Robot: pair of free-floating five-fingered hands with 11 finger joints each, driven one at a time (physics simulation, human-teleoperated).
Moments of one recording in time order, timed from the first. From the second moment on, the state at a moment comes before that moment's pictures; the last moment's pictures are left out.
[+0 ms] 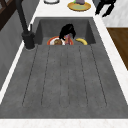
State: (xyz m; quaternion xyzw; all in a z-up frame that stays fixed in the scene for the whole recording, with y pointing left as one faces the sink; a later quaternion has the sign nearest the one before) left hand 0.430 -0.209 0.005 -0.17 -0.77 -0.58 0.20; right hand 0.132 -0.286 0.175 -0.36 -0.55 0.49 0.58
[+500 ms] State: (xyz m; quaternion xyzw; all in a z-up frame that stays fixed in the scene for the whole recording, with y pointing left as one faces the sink) left hand 0.415 -0.168 0.072 -0.19 -0.77 -0.58 0.20; right hand 0.132 -0.286 0.175 -0.36 -0.55 0.49 0.58
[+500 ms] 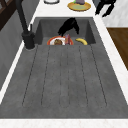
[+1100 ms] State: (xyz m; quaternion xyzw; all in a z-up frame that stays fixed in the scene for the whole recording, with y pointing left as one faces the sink) left hand 0.405 -0.109 0.101 -0.19 -0.77 -0.58 0.19; right hand 0.132 -0.286 0.175 -0.36 -0.55 0.49 0.58
